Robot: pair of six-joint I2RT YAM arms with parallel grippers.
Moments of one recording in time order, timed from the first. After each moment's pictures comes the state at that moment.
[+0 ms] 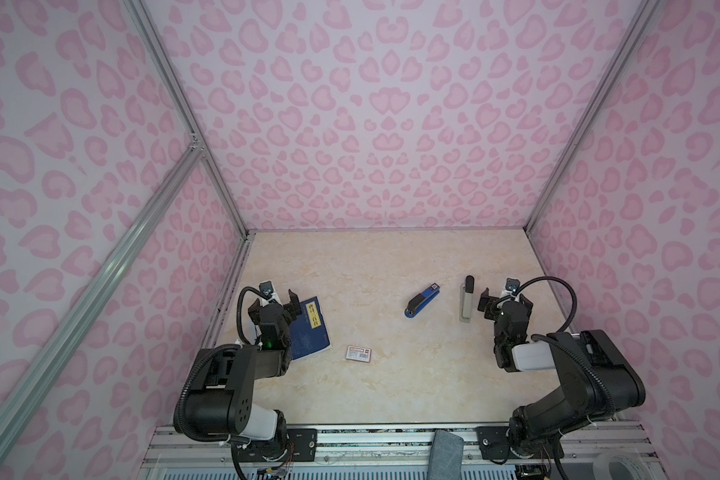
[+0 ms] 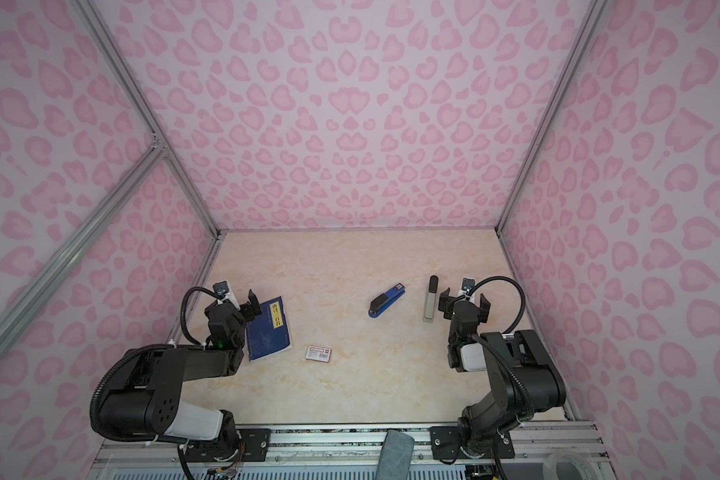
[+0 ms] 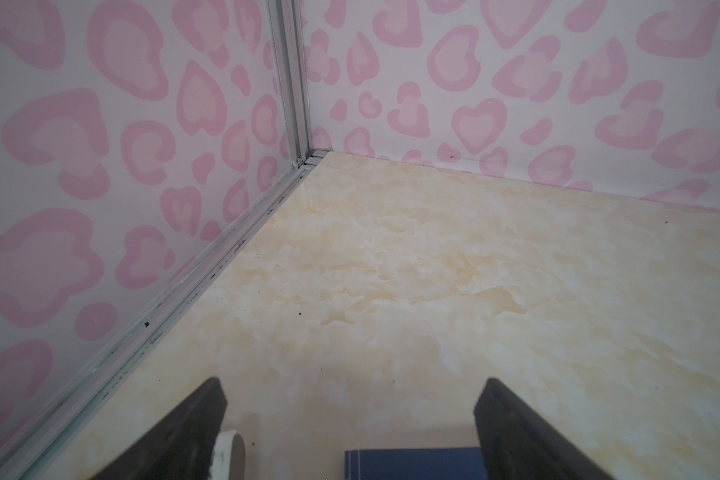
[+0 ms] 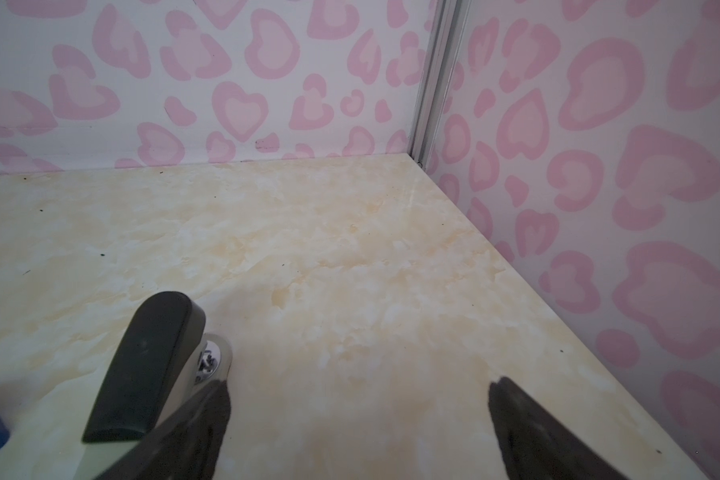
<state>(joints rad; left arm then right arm) -0.03 1.47 0.31 0.90 -0.34 -0.10 0.06 1.57 0.31 1.00 0.39 0.02</state>
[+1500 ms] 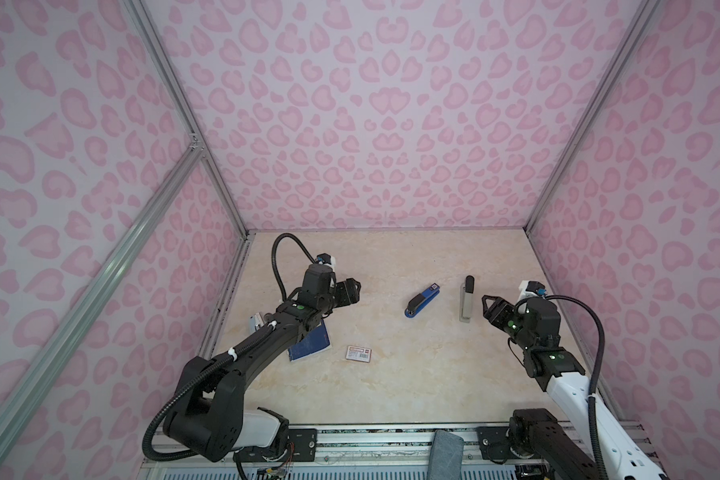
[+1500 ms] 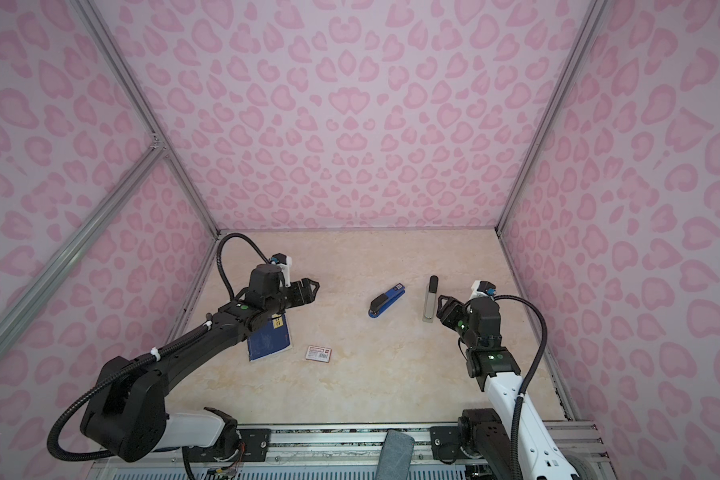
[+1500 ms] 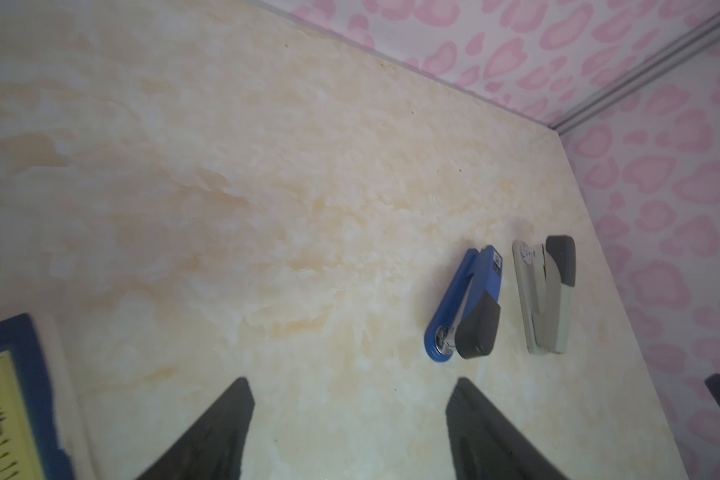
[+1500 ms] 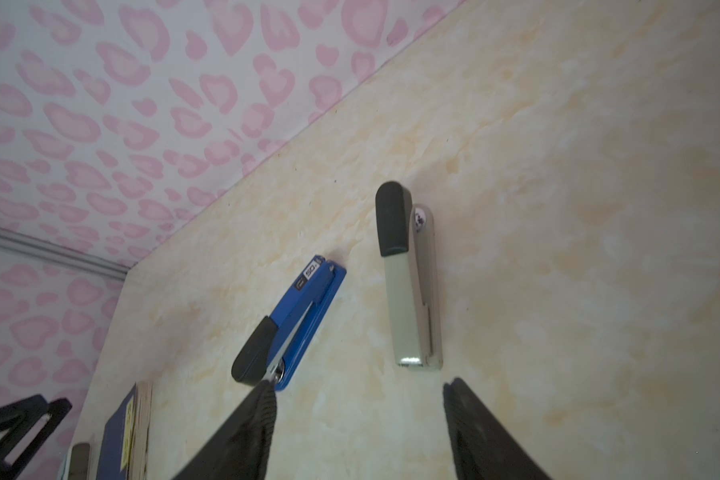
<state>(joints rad) -0.49 1.44 0.90 -0.10 0.12 -0.53 0.11 0.85 0.48 -0.18 -0.11 0.62</state>
